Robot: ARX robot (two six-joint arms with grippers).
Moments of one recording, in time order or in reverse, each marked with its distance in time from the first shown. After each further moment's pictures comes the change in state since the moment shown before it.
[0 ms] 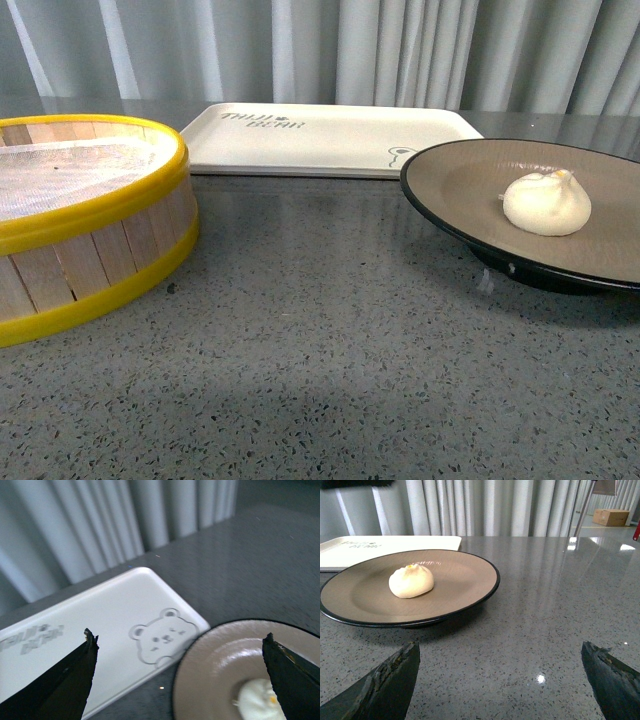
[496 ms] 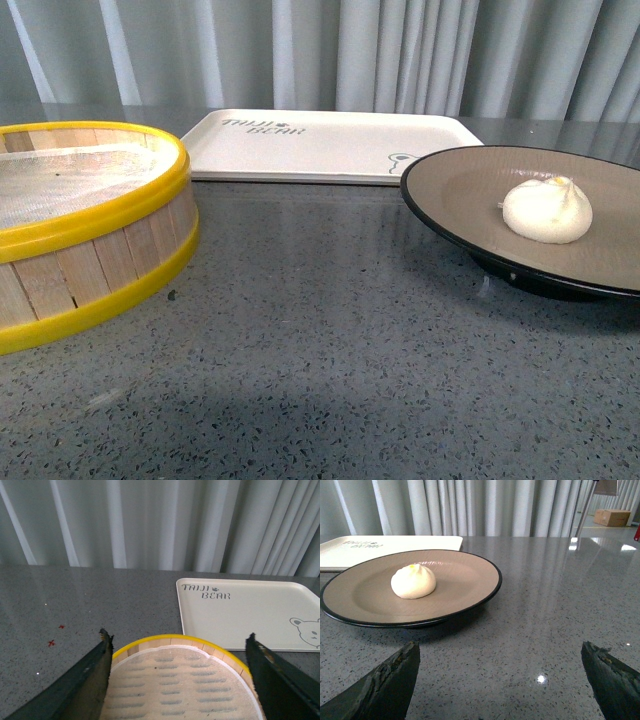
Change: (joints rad) left arm 0.587 -0.755 -0.747 0.151 0.143 -0.149; right arm 0.000 0.000 0.000 0.000 0.000 0.000
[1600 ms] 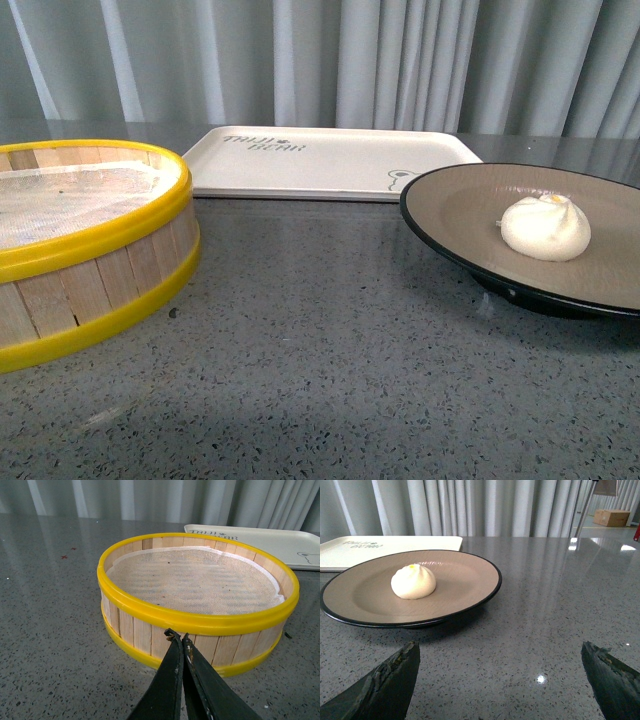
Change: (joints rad) left arm 0.063 -0.566 -0.615 0.026 0.041 -0.001; right arm 0.000 0.000 0.000 0.000 0.000 0.000
